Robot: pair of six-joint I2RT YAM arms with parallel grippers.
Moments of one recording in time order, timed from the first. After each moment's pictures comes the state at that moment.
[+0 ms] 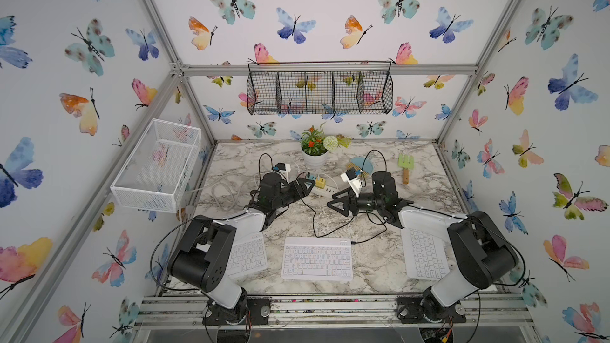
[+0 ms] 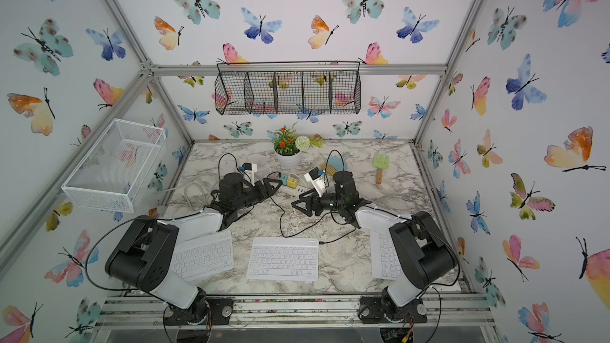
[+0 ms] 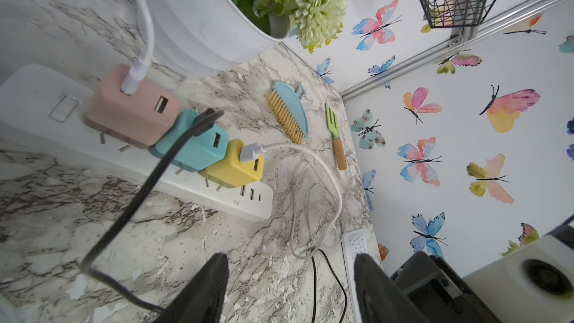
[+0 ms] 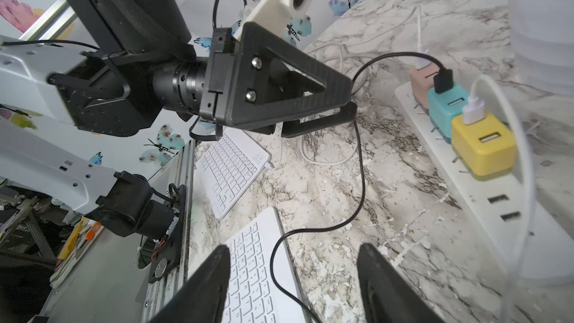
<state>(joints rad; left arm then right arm) -0.41 1.60 0.73 0.51 0.43 -0.87 0.53 1.64 0.82 0.36 -0.82 0.22</state>
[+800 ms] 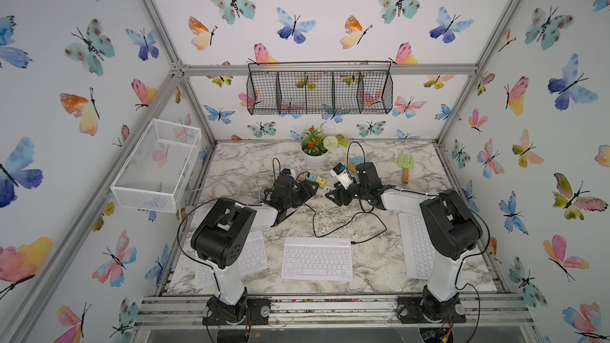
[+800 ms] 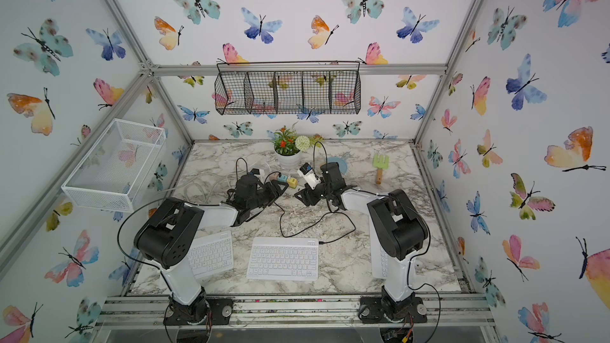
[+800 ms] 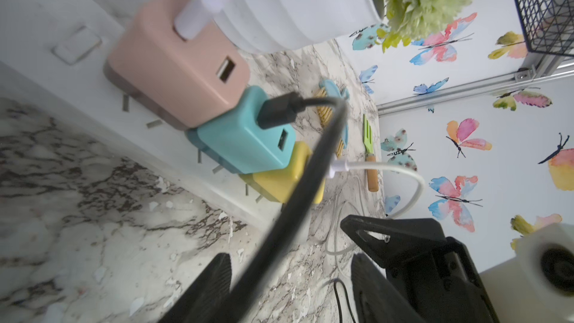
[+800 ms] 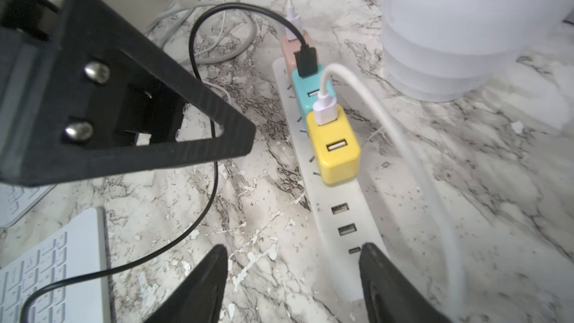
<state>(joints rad) -0.46 1.80 0.82 0.55 0.28 -1.02 0.53 1.89 1.09 0.14 -0.47 -0.17</state>
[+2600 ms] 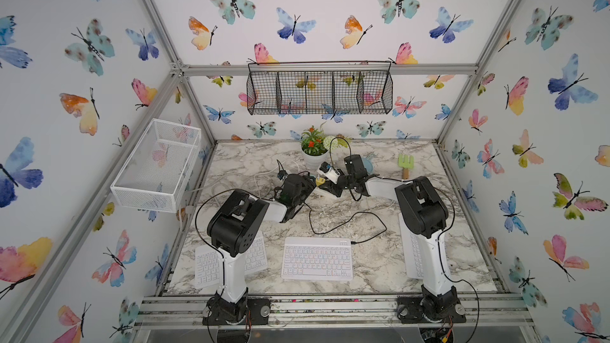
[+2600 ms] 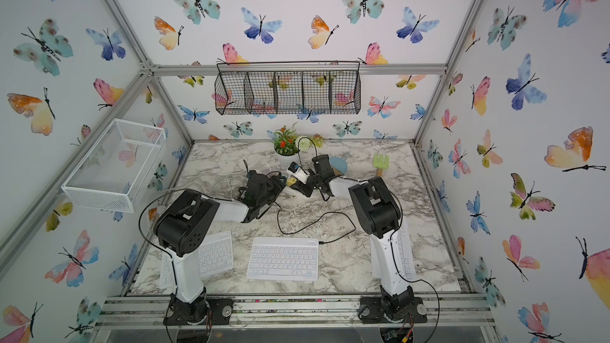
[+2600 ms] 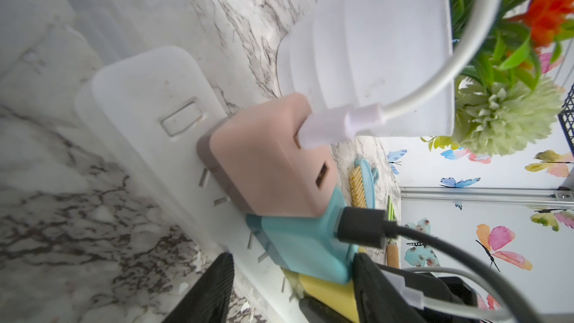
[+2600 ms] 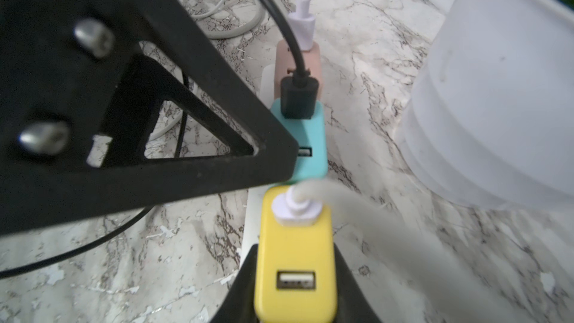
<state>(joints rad) -0.50 1.95 0.92 0.56 -0.03 -1.20 0.52 2.22 1.44 0.07 -0.58 -0.51</state>
